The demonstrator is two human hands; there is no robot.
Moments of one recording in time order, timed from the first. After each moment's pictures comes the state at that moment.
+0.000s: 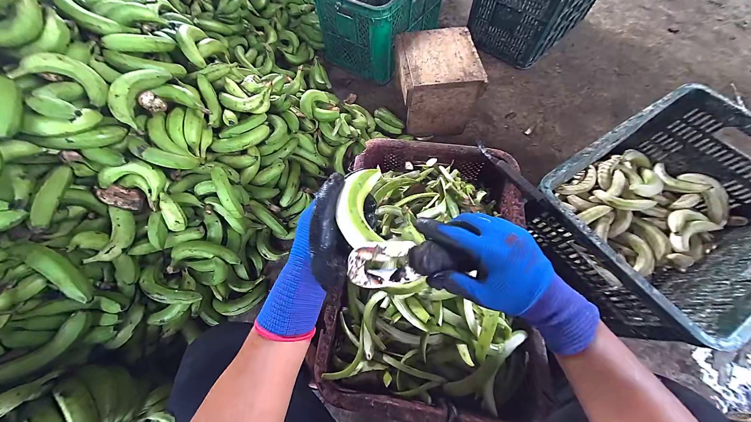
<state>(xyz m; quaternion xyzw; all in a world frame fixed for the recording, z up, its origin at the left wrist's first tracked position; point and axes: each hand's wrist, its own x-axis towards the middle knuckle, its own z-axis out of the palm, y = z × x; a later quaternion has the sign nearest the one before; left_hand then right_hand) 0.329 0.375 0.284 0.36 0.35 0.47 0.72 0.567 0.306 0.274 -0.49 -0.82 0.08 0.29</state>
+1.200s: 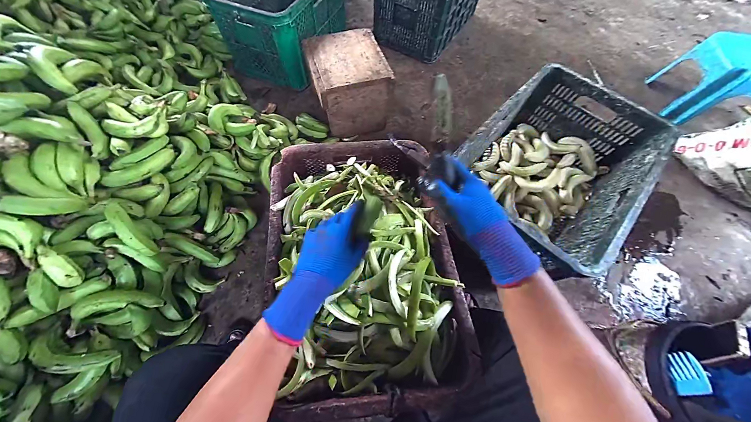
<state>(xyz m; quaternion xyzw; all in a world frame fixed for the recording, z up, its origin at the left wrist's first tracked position) 0.430 0.370 0.245 0.84 0.44 0.07 0.30 0.634 0.294 0.309 -0.75 -0.47 0.28 0.37</state>
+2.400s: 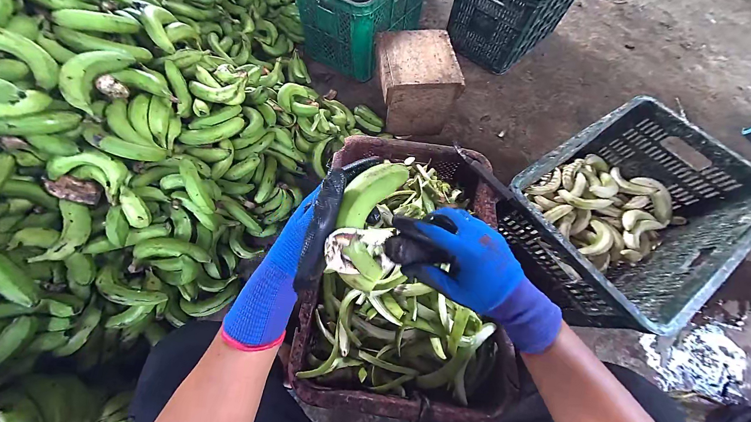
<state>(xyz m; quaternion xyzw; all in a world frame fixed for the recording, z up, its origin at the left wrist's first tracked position) 0.325 0.371 0.294 0.61 0.33 0.38 0.61 0.565 0.300 0.275 -0.51 -0.81 0.04 0.28</state>
